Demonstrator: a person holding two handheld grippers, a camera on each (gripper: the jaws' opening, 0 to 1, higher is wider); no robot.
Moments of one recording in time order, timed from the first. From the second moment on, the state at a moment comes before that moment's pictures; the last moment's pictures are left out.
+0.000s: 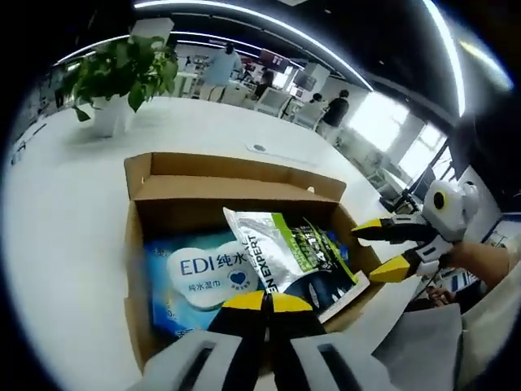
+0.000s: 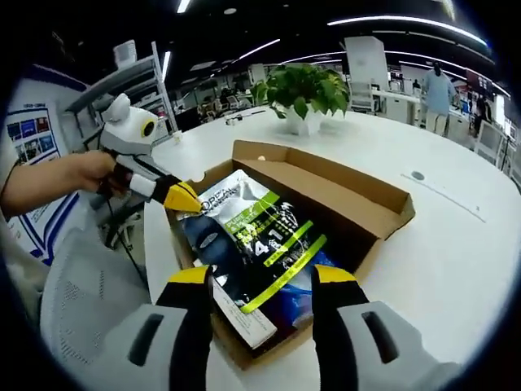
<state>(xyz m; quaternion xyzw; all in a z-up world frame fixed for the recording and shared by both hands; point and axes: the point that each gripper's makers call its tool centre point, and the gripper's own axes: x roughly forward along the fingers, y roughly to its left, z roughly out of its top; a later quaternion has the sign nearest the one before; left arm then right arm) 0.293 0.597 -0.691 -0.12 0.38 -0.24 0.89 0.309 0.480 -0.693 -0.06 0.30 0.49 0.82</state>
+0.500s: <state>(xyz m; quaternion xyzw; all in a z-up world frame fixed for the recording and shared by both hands) 0.289 0.596 -0.679 -0.09 0.33 -0.26 0.90 0.315 0.492 -0.712 -0.08 0.35 0.49 0.80</state>
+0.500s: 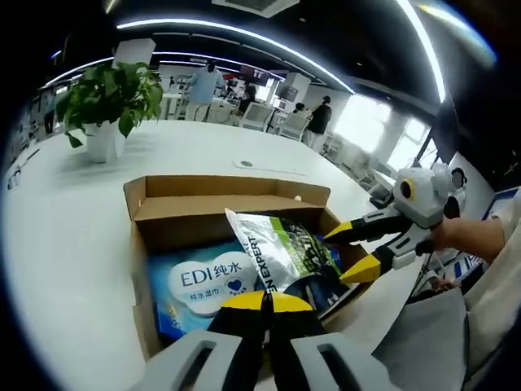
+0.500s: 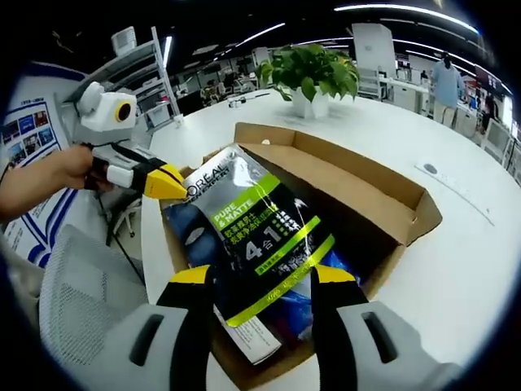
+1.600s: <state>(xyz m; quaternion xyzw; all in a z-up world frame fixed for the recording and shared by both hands) 0.290 0.591 -0.677 -0.12 0.33 -0.25 0.90 0.312 0.489 -0.712 -0.02 0.34 0.46 0.82</state>
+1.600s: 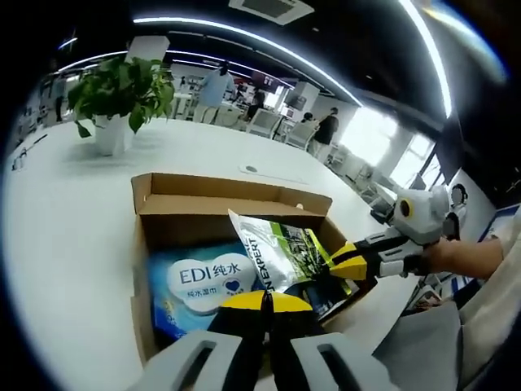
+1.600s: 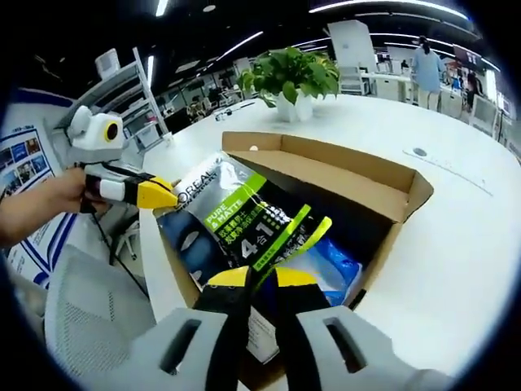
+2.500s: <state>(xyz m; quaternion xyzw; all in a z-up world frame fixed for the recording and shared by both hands) 0.294 0.566 -0.657 -0.11 0.34 -0.24 0.90 0.319 0.455 -0.672 0.02 0.33 0.42 0.85</state>
